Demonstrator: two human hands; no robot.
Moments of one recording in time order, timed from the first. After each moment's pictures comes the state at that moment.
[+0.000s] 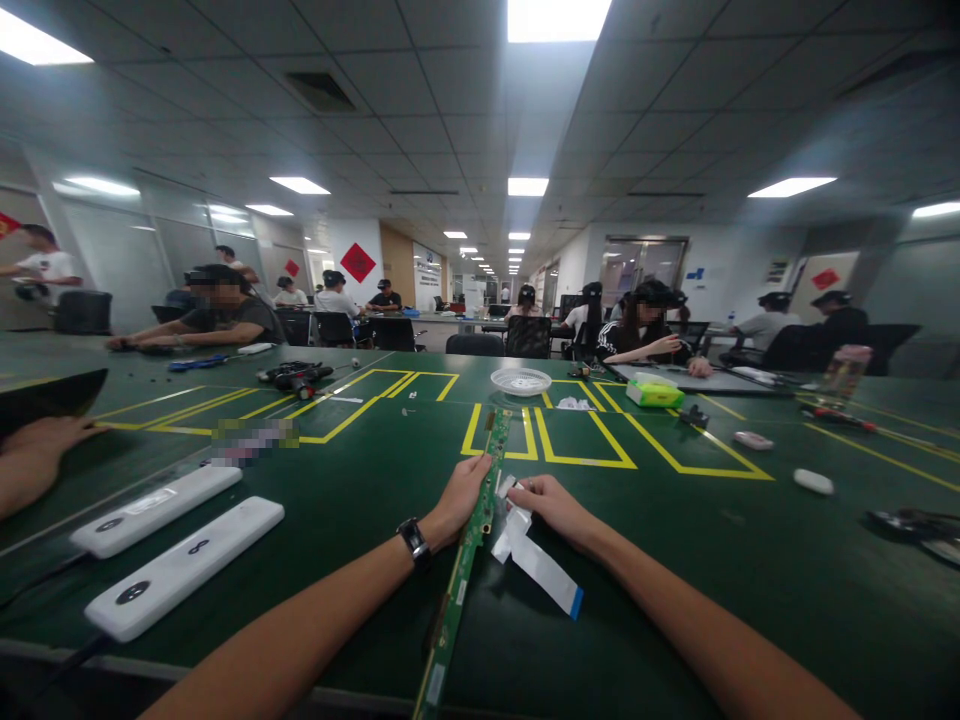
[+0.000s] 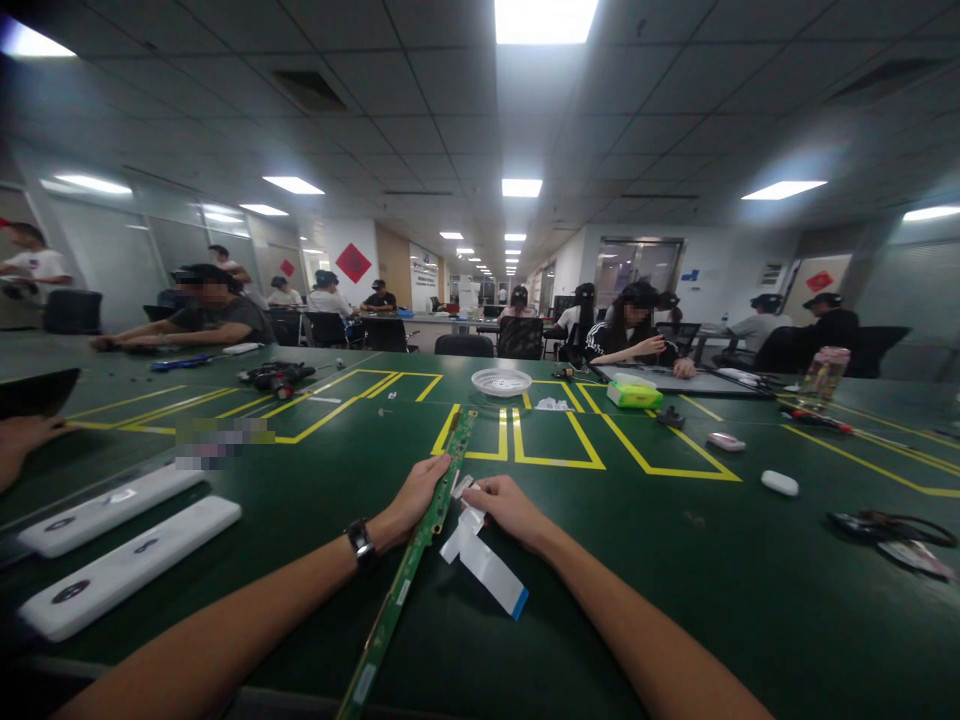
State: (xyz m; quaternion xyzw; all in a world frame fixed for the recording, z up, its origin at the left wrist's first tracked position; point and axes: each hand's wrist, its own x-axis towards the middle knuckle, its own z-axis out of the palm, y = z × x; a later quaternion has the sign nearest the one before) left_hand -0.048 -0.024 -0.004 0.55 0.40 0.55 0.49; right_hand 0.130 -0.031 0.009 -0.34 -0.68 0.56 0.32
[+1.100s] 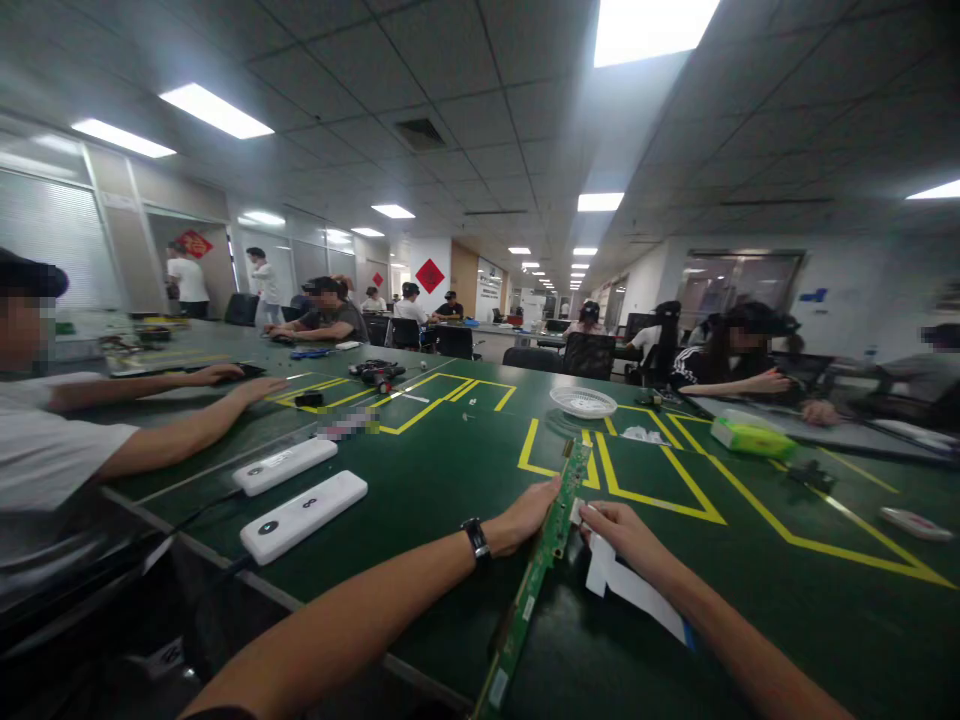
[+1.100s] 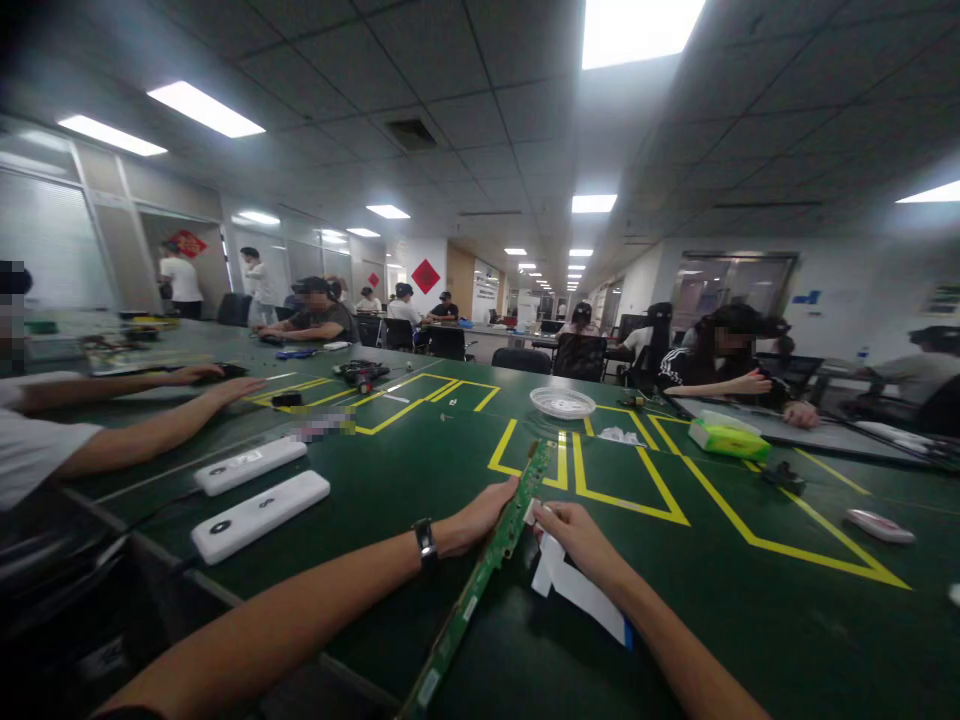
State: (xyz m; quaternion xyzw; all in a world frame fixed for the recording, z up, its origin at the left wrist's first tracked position) left_hand -0.045 -0.023 -0.005 0.56 0.33 0.45 0.61; right_hand 0.138 -0.009 0.001 -0.37 -0.71 0.51 0.30
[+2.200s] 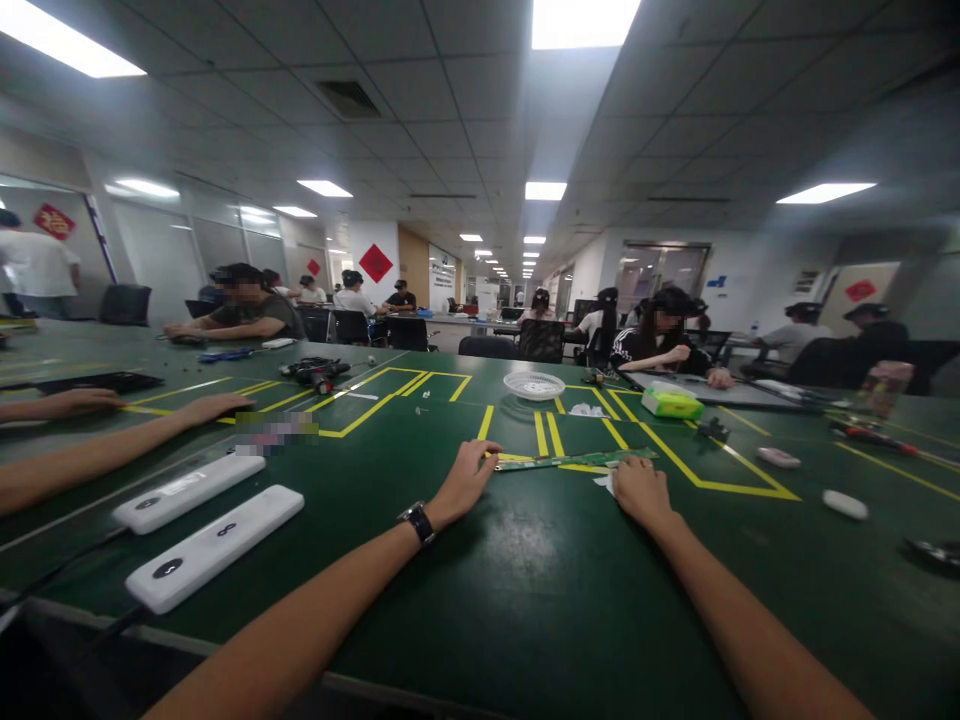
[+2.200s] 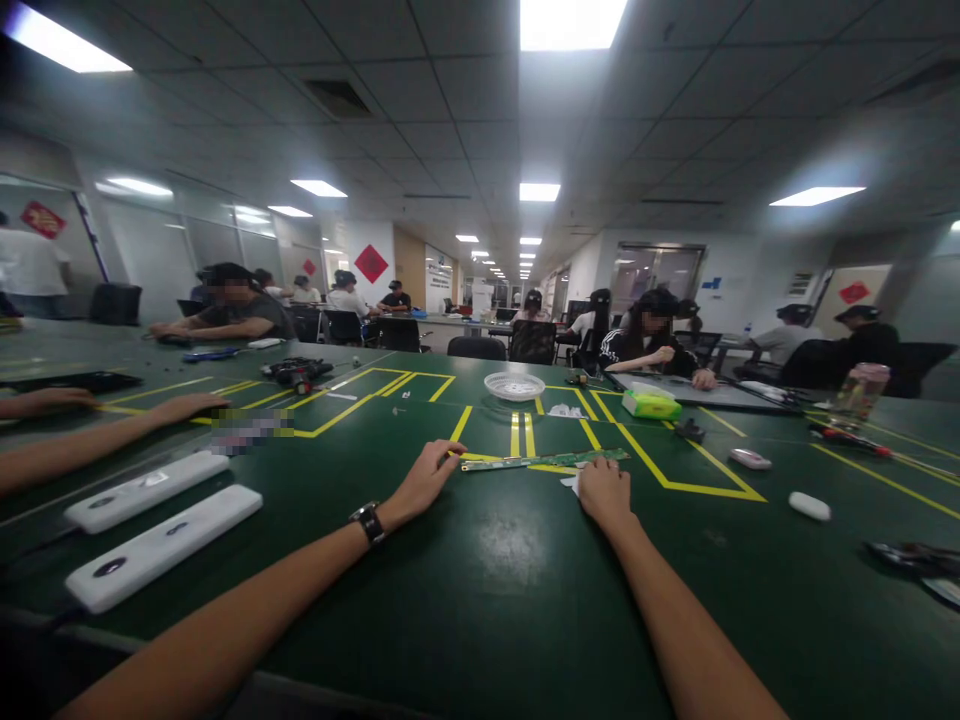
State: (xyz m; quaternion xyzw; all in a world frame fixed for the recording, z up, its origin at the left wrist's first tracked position) left_hand -0.075 -0.008 0.008 0.76 0.45 0.45 0.13; right_hand 0.247 0.039 -0.008 -0.70 -0.70 -0.13 0.05
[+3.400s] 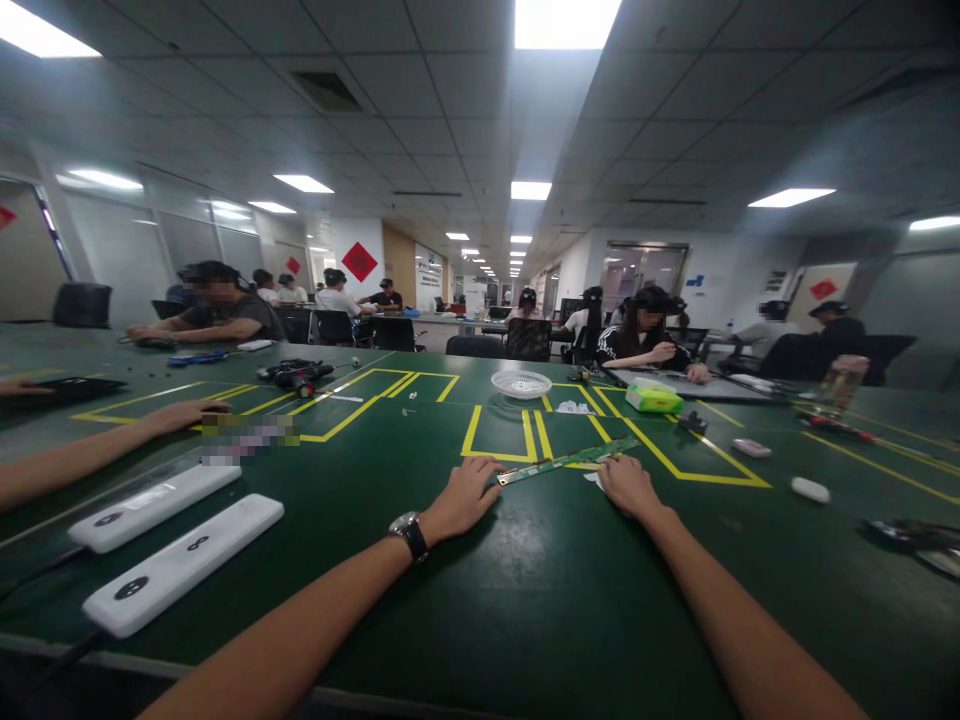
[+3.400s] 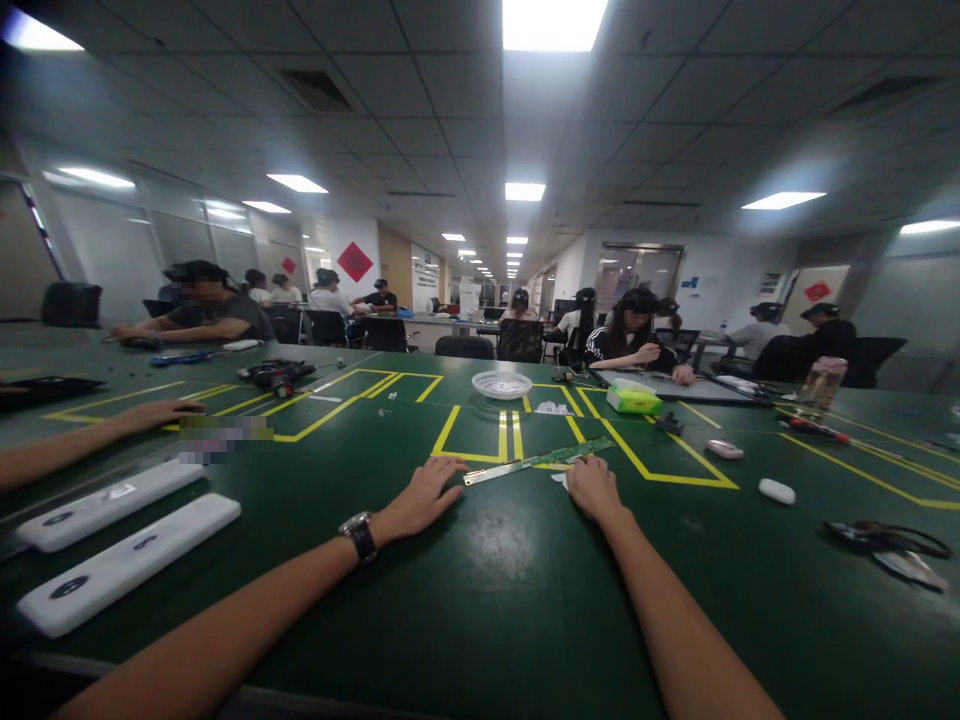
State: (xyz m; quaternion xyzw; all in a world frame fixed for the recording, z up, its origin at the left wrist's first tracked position) left_hand -0.065 -0.020 -0.002 0.85 0.44 0.28 0.07; right_hand 0.263 0.047 -0.012 -0.71 -0.69 -0.06 0.07
